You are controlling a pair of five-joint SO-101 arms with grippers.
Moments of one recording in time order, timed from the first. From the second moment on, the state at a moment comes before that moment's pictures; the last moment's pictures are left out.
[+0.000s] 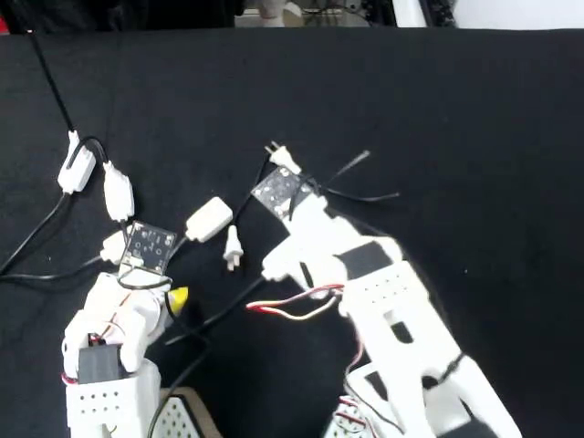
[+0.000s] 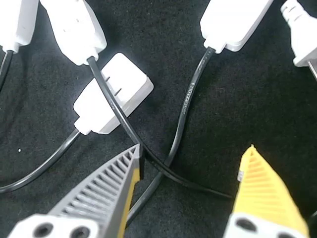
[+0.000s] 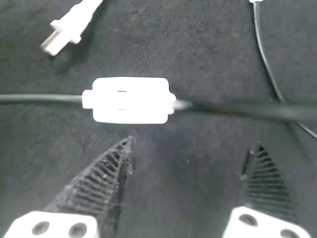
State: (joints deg) left arm -12.4 -103.3 95.7 64.8 -26.8; right arm -22.9 -39.7 56.0 60.1 19.7
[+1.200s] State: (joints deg) left arm 29.0 -28.6 59.7 32.7 -11.3; right arm 21.2 -23.2 49.5 57.1 20.6
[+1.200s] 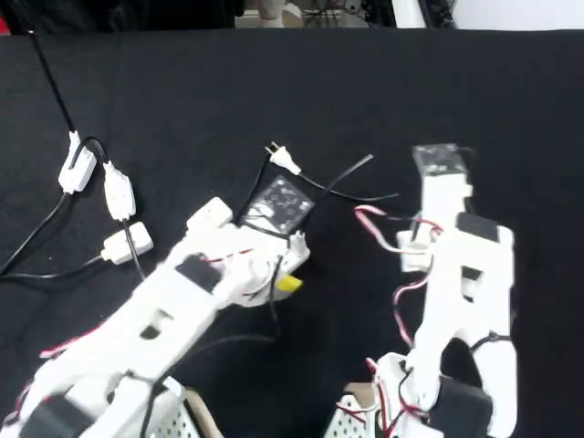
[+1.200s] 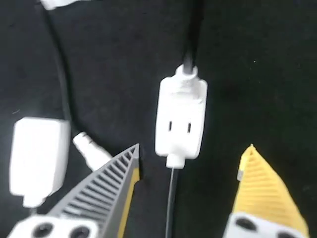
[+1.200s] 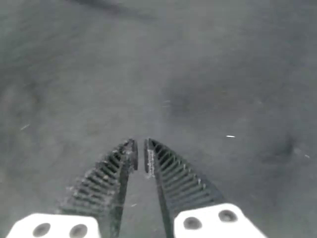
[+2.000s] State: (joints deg) left arm 28.1 -0.6 40.0 37.6 -17.1; right arm 23.6 -16.0 53.8 47.2 19.0
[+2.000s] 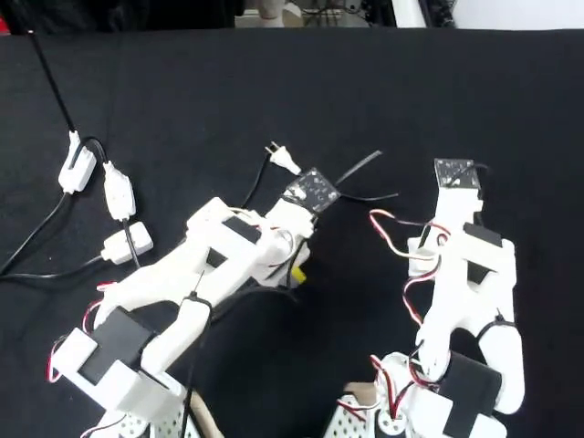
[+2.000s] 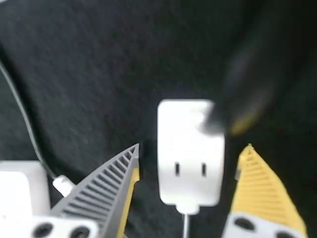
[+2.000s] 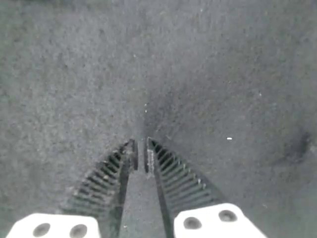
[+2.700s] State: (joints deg) left arm 24.4 -15.8 38.9 54.3 -17.3; right arm 23.6 -16.0 55.1 46.1 19.0
